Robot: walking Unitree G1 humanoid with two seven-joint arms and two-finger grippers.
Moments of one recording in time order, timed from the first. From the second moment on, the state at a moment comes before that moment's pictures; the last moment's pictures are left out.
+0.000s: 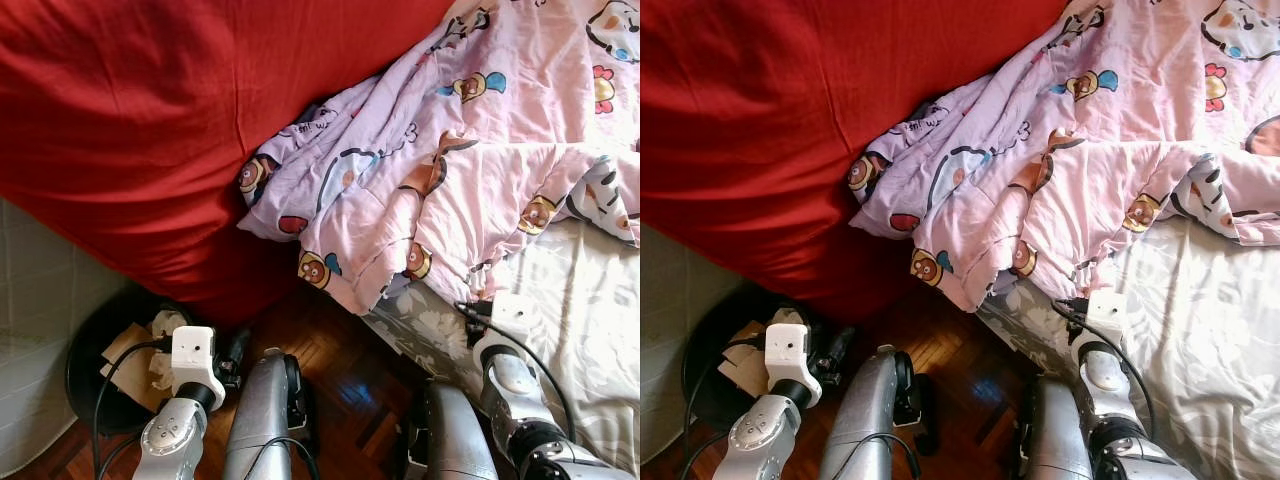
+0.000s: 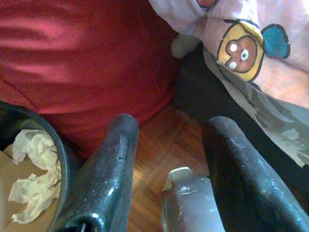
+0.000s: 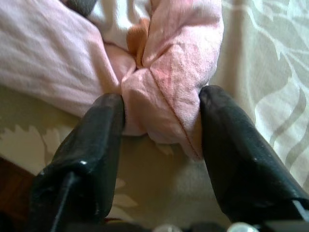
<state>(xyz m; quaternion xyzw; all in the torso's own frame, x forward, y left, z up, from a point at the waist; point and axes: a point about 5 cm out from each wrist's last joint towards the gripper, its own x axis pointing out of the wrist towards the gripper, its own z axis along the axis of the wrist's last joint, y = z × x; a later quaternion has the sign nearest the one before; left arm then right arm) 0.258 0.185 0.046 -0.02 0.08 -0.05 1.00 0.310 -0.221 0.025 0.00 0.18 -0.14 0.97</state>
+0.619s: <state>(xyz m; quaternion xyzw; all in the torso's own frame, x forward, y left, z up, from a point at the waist) 0.265 0.180 0.050 -0.02 0.07 -0.06 1.00 0.307 -0.215 0.021 0.01 0.18 -0.13 0.97</state>
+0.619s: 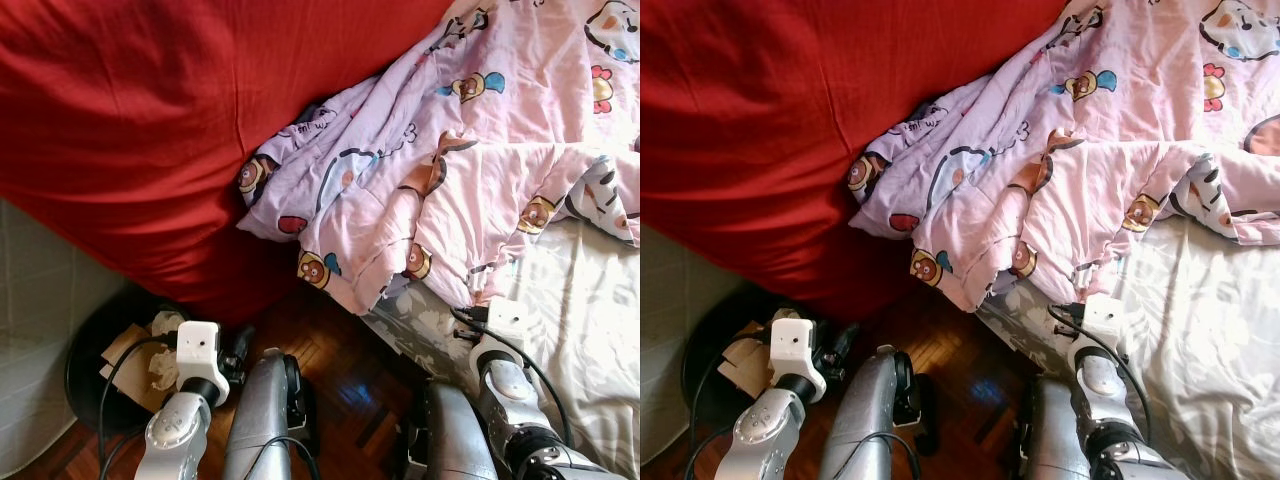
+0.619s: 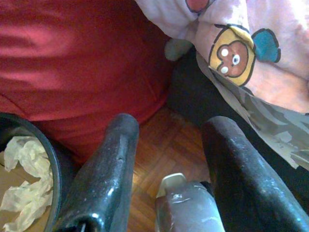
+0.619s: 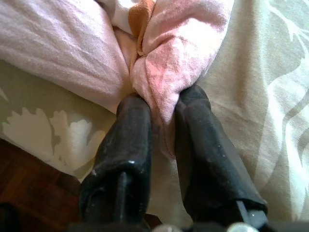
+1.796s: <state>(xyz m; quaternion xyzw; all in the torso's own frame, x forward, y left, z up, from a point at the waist) 0.303 0.172 0.038 -0.03 0.08 -0.03 1.00 0.293 -0.224 0.020 0.08 0.11 -0.13 0.98</state>
